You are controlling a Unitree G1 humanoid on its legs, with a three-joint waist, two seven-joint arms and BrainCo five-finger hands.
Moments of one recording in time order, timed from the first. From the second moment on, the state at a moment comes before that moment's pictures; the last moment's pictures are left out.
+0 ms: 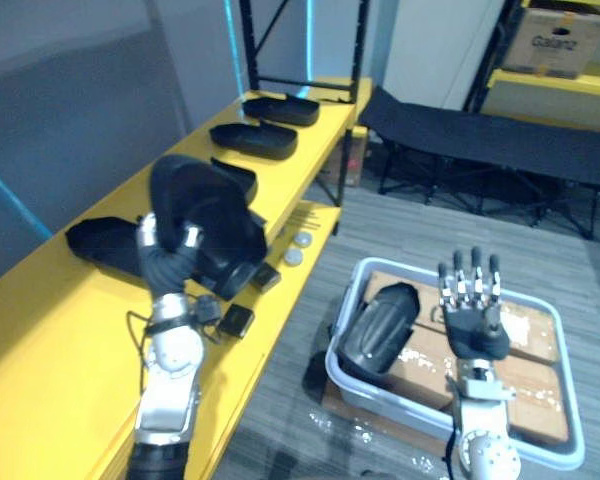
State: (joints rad) left arm -0.02 0.15 0.10 -0.32 0.00 -0.09 0.39; right arm 0.17 -0.01 -0.18 -0.13 1.26 -0.04 0.50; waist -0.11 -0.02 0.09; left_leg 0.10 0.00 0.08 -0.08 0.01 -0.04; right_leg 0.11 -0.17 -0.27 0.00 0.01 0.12
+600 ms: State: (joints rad) left arm 0.19 0.19 0.53 -0.38 -0.12 -0.17 0.39; right arm 0.04 -0.05 -0.17 -0.02 1.23 0.03 0.50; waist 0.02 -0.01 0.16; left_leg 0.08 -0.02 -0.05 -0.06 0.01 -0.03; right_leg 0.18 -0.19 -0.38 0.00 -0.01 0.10
